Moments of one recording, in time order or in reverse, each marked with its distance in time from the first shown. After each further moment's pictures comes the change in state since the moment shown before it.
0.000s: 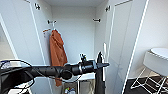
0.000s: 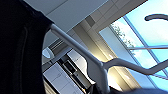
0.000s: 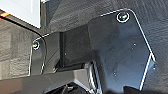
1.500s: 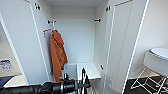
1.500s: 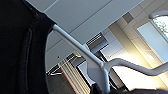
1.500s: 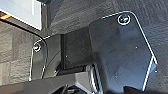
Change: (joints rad) left arm 0.257 -0.322 0.111 0.145 0.169 0.033; right arm 0.003 0.000 0.006 0.000 0.013 0.000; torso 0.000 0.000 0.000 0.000
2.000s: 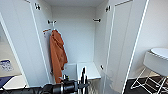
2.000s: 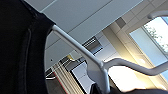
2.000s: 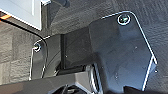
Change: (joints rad) left arm 0.032 0.009 0.000 0.027 -0.081 0.000; right arm -0.001 0.000 0.000 0.000 0.003 0.000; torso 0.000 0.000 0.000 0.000
